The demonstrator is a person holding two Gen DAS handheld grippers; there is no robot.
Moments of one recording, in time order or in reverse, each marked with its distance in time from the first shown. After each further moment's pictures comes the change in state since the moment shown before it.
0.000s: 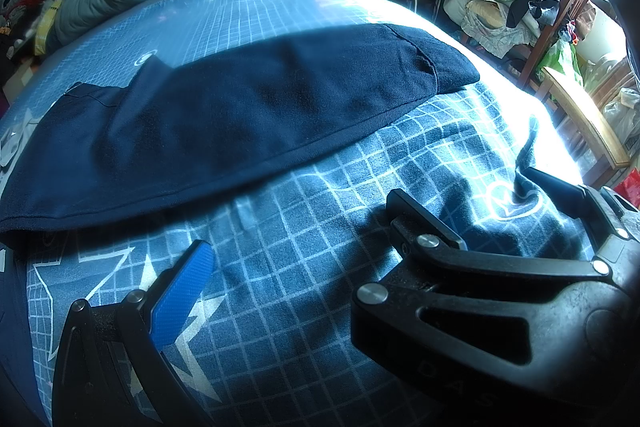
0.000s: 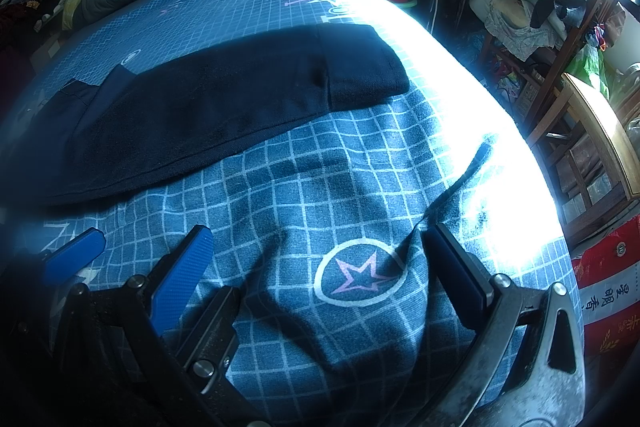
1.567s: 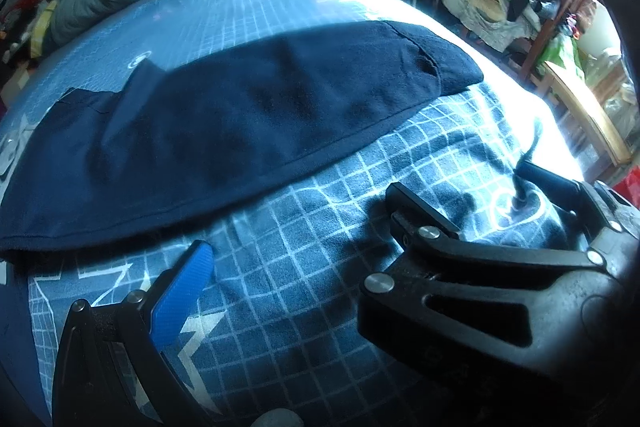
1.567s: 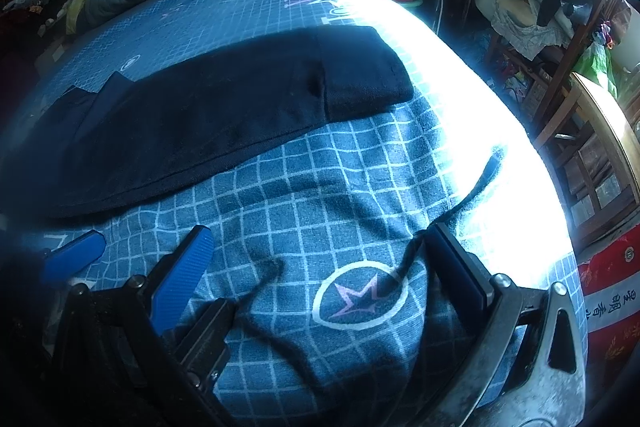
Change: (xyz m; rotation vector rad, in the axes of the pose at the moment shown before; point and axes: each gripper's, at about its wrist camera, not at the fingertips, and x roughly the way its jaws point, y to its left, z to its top) left arm 0.000 0.003 0.008 0.026 0.039 -0.023; right arm 0.009 -0.011 0.008 0.002 -0.004 0.042
